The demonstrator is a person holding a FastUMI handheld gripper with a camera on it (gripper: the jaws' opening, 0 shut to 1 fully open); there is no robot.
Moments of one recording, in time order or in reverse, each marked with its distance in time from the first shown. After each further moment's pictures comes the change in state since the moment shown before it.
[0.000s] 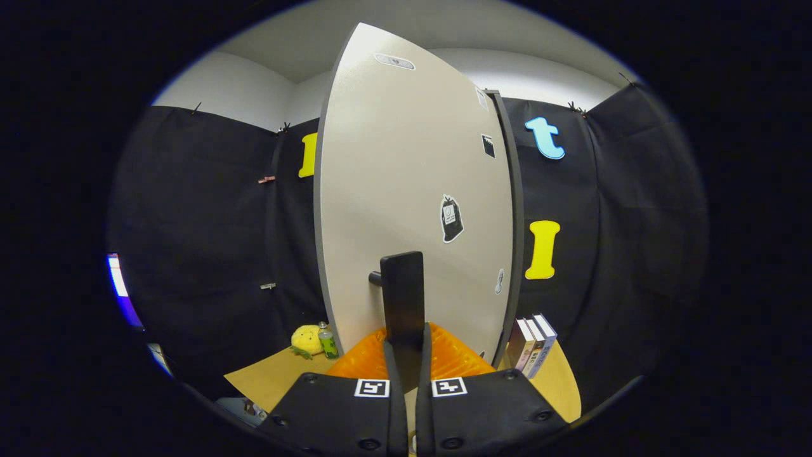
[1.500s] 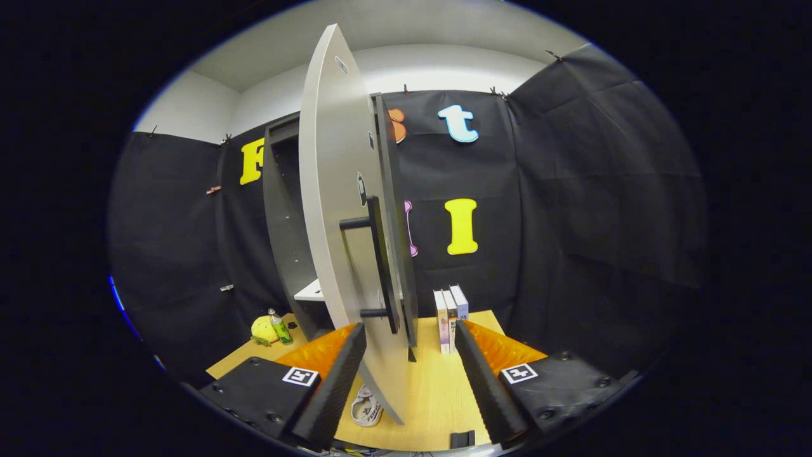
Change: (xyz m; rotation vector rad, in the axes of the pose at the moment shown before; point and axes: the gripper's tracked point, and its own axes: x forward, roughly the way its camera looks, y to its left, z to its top) arm -0.114 -0.132 -0.050 0.149 0.027 -0.221
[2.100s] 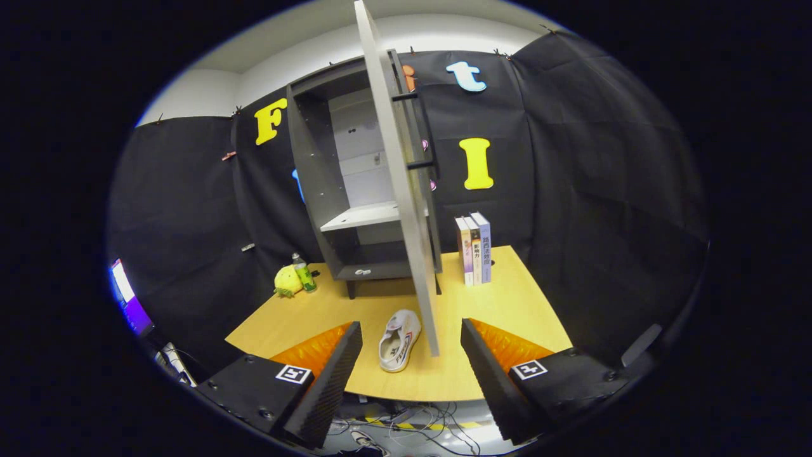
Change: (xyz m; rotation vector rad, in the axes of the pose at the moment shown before) arm -0.065 0.052 -0.141 0.009 0.216 0.082
